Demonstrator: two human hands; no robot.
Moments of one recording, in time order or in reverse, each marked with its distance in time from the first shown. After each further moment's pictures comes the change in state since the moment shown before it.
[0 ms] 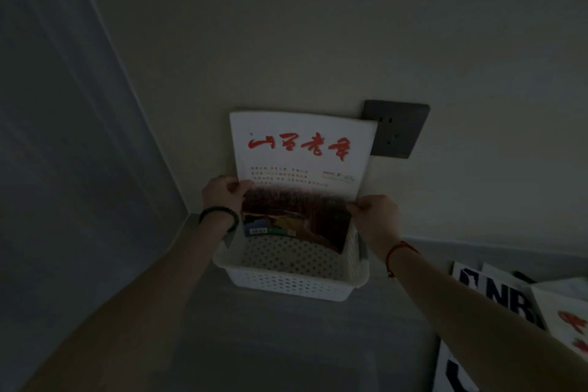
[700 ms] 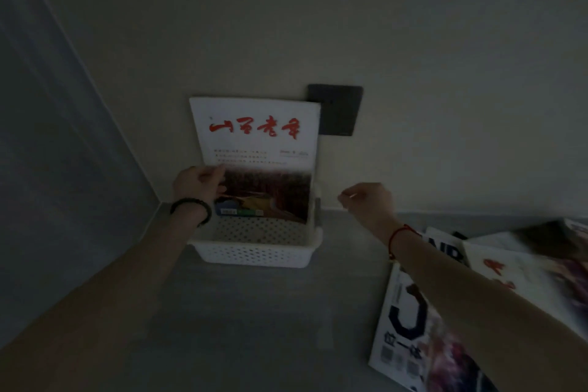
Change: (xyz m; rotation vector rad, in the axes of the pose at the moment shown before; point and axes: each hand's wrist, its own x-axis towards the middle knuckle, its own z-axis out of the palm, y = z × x) left_hand -0.044 0.019 -0.001 -0.209 -0.062 -0.056; right_hand -0.027 0.047 -0.062 0.084 0.003 0.017
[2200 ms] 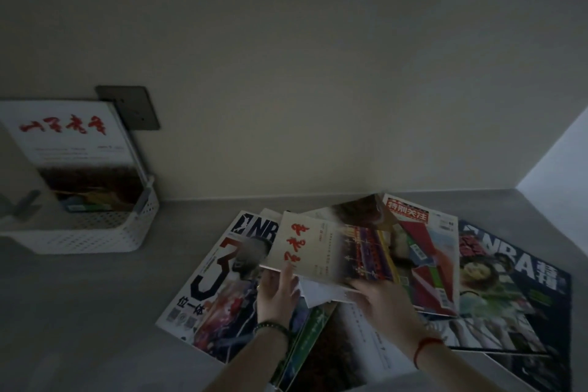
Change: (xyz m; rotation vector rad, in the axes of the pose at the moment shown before) left_hand -0.397 0.016 0.333 -0.584 -0.351 -0.475; right_hand -0.129 0.318 -0.273 -0.475 -0.242 -0.331
